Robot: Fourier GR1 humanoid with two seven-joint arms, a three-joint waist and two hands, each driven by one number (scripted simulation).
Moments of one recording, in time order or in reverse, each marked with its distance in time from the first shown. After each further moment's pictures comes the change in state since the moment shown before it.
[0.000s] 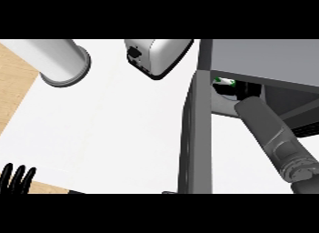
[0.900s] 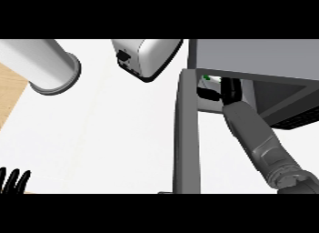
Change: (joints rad) left arm 0.017 0.006 0.020 0.001 0.005 -0.020 -0.027; right arm 0.048 0.085 -0.115 -0.092 -0.108 0.293 -0.158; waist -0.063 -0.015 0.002
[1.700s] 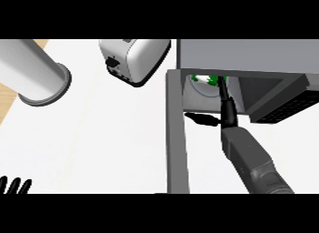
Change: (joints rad) left arm 0.074 -0.041 -0.025 -0.048 -0.027 0.008 0.011; right arm 0.188 0.066 -0.134 -0.045 -0.136 0.309 -0.260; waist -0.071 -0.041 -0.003
